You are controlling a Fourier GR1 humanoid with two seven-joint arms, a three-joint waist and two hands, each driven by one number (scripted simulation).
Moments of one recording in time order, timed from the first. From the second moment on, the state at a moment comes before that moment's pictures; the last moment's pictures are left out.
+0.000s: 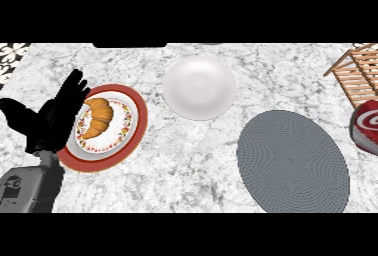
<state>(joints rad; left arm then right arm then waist) -0.25 0.23 0.10 -1.49 0.13 0.01 0.22 -0.62 -0.27 -0.30 -2.22 0.84 0.45 0.96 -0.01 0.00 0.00</state>
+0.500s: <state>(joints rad) -0.25 0.22 0.10 -1.49 0.11 0.01 0.22 -0.49 -0.43 -0.67 -2.12 0.60 0.48 0.82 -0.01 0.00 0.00</state>
